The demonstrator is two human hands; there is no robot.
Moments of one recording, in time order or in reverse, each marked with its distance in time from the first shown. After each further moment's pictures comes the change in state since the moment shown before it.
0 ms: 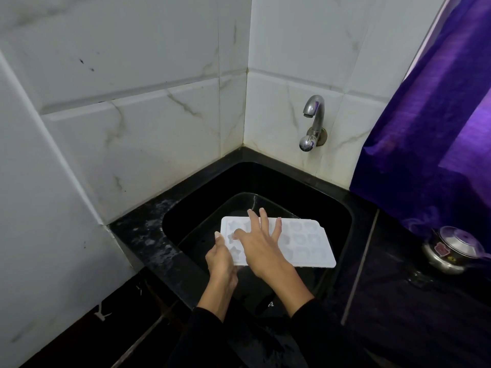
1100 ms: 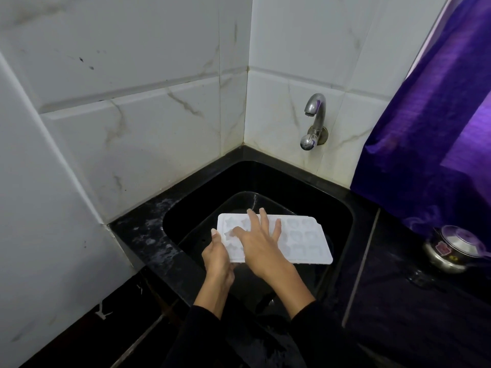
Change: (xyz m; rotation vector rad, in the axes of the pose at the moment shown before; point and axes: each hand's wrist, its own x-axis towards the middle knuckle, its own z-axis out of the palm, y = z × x) left_hand -0.001 0.010 -0.002 -0.010 0.013 -0.009; right_hand 0.003 0.000 0.003 0.054 0.014 -0.002
